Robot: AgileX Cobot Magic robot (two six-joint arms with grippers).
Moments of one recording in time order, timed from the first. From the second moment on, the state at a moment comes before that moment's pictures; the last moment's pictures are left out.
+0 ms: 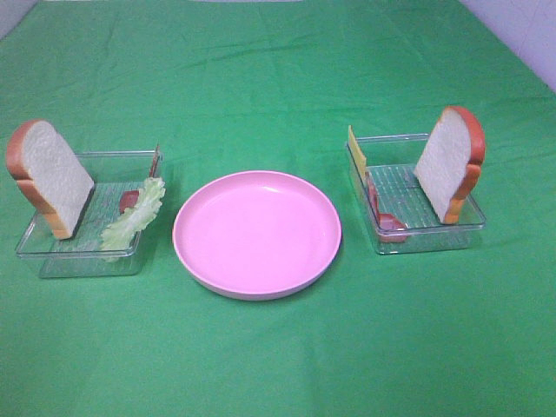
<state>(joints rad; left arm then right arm) 0.03 0.11 -0.52 -0.07 1.02 0.04 -0.03 0.00 -0.51 0.10 1.07 -0.09</state>
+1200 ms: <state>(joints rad) 0.01 1.31 -1.04 -0.27 1.01 0.10 -0.03 0.00 -0.51 0.10 1.07 -0.09</state>
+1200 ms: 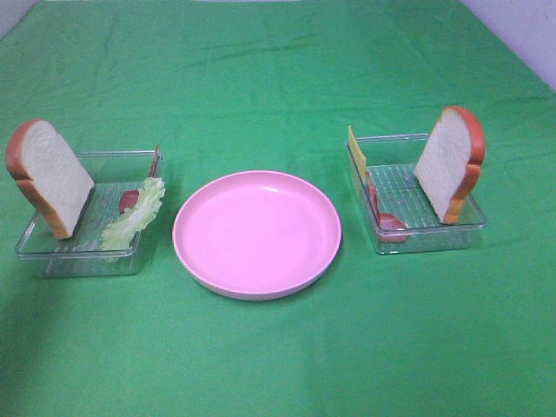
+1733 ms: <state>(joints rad) -0.02 1.60 -1.25 -0.11 0.98 -0.04 -0.03 0.00 -0.51 0.10 1.07 -0.09</state>
